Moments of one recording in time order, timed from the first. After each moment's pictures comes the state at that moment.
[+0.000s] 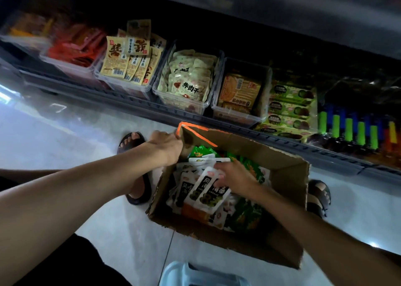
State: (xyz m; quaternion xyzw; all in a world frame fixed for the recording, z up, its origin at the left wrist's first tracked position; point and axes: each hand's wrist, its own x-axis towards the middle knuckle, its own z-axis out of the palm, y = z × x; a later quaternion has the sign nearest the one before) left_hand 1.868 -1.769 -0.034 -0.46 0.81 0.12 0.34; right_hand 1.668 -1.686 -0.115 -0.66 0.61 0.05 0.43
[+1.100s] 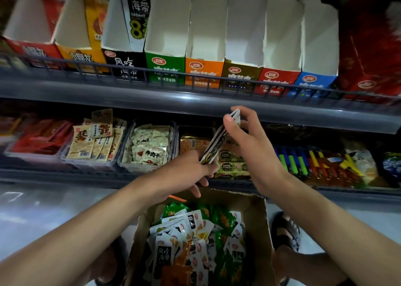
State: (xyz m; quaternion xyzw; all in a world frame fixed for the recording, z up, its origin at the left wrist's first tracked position) left_hand 1.771 -1.759 0.116 -0.42 0.62 0.66 -0.07; right_hand 1.620 -1.712 0.138 -0.41 0.63 -0.51 0.42
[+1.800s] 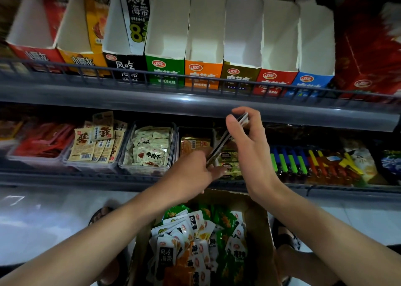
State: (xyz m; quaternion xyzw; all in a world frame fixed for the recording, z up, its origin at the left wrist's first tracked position) left_hand 1.766 -1.746 0.127 -0.43 0.77 0.46 -0.07; right_hand 1.637 -1.703 0.139 -0.42 0.61 -0.56 0.36
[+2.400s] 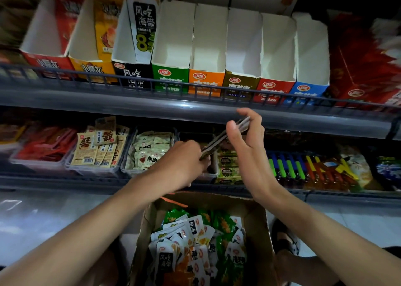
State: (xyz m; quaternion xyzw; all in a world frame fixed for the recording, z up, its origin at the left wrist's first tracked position) left_hand 1.776 -1.773 0.138 -0.47 0.81 0.35 -0.04; right_hand 1.638 -1.703 0.143 -0.48 0.62 -0.53 0.33
